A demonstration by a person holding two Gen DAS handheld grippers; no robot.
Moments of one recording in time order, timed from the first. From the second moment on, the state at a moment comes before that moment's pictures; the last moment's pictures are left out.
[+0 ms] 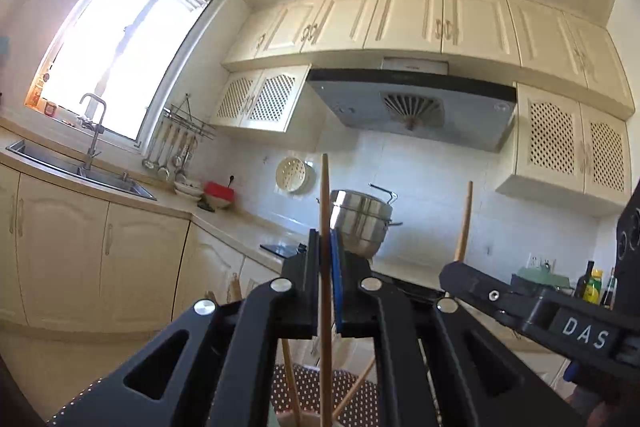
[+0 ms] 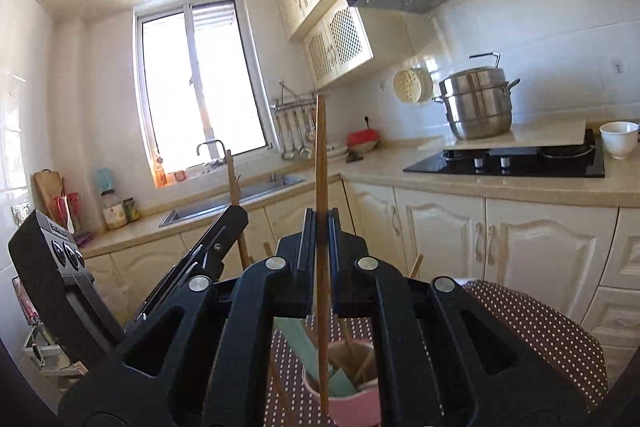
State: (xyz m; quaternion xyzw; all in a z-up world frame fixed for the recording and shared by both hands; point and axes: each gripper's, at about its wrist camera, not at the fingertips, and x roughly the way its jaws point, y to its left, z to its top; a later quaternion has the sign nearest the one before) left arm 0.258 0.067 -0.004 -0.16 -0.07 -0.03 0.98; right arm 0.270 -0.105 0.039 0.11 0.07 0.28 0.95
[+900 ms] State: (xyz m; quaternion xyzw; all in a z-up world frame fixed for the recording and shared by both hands) left arm 0.298 0.056 -0.048 -0.13 -0.03 -0.02 0.99; right arm 0.294 -0.101 0.008 0.09 0.08 0.25 0.96
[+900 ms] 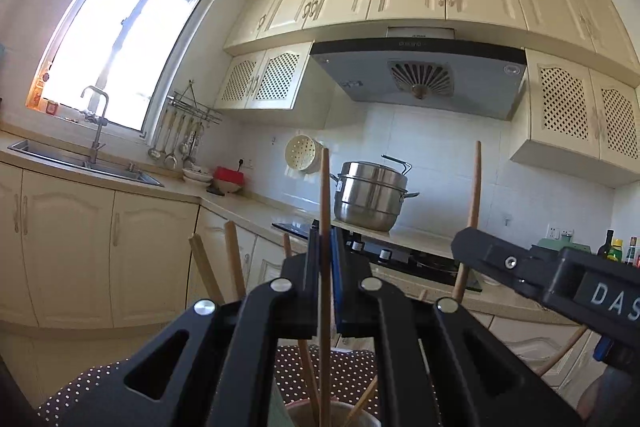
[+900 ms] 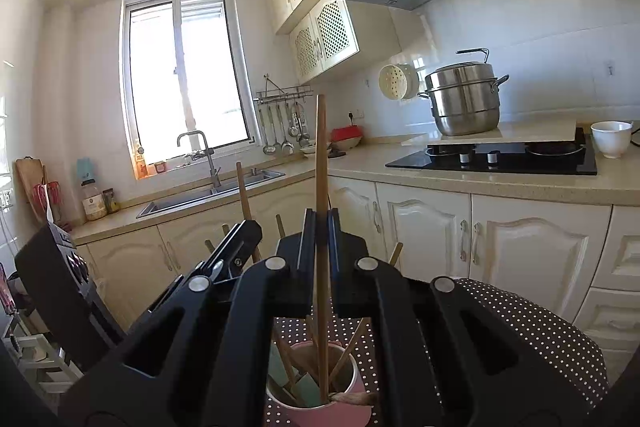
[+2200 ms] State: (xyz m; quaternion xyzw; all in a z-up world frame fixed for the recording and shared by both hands) left arm 0.212 0.094 -0.032 -0.12 0.10 -0.03 0.99; right arm 0.234 -0.100 0.007 0.05 0.10 0.22 0.97
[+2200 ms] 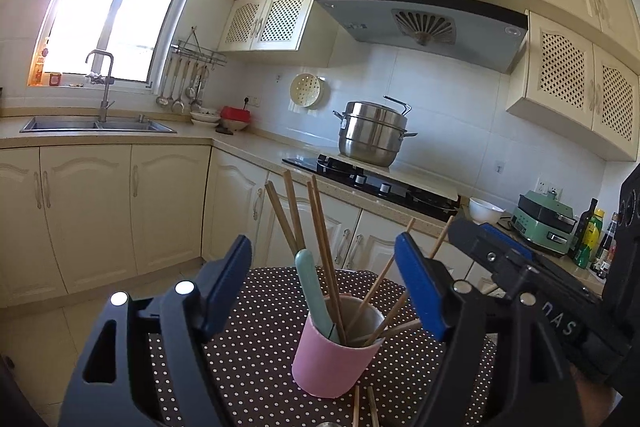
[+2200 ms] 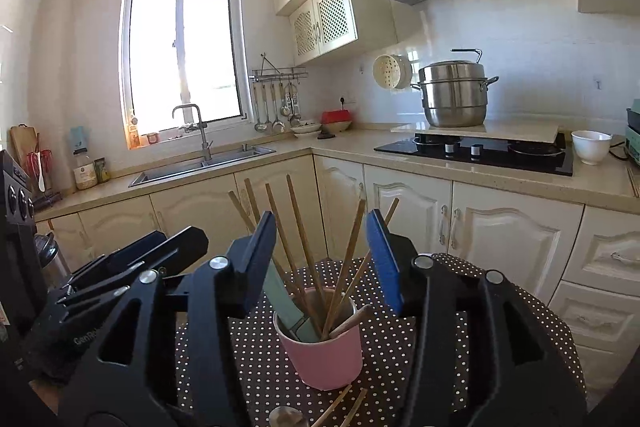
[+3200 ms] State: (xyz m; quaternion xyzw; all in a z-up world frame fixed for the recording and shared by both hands) left arm 0.228 0.035 -0.179 -0.03 0.46 -0.07 0.88; right arm 0.216 -0.135 -0.126 0.00 0.36 0.20 0.91
